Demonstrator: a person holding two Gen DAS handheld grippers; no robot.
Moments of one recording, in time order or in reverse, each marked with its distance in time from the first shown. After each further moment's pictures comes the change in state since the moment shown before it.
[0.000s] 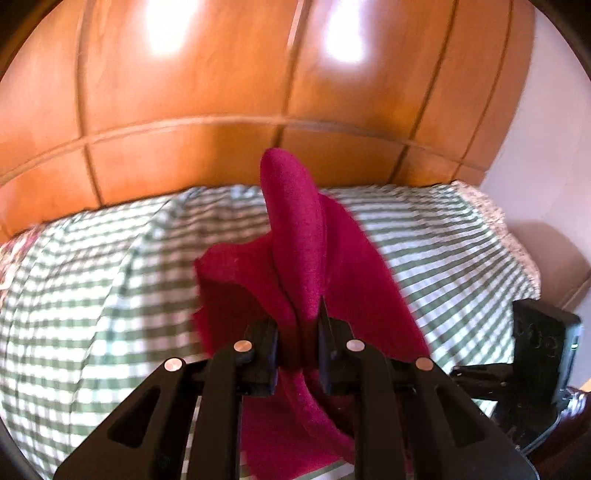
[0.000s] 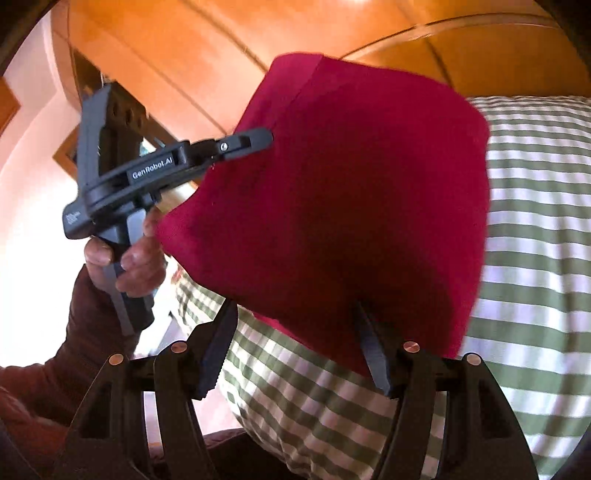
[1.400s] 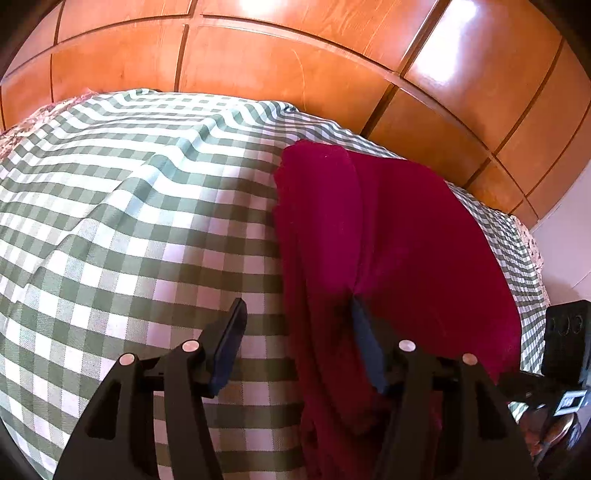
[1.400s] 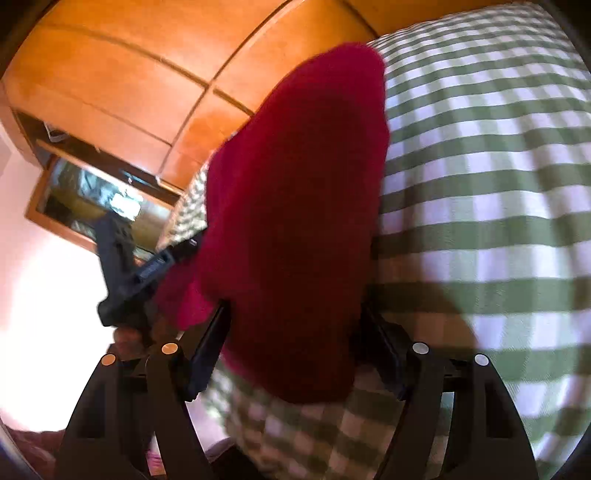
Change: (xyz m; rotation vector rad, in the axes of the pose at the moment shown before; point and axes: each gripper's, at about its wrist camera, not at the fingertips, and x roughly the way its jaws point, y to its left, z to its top) left arm 0.051 0.072 -0.088 -0.328 0.048 0.066; right arm 0.030 -0.058 -0.009 0.224 0.026 -0.056
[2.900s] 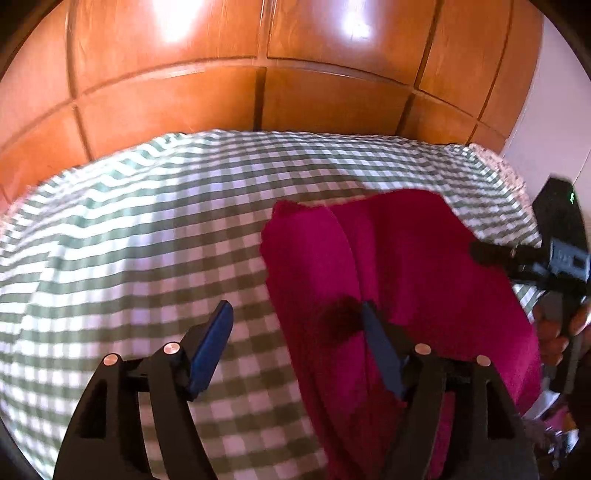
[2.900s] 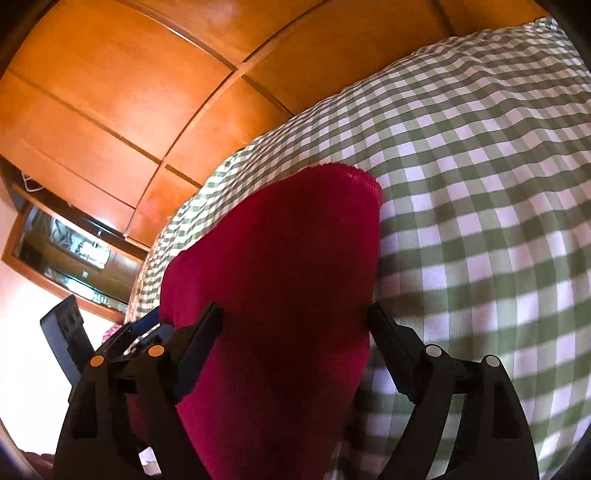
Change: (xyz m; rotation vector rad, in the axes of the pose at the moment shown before) left arm 0.003 -0.150 -0.004 0.298 0.020 -0.027; right arm -0.117 -0.086 0.019 0.138 -0.163 -0.110
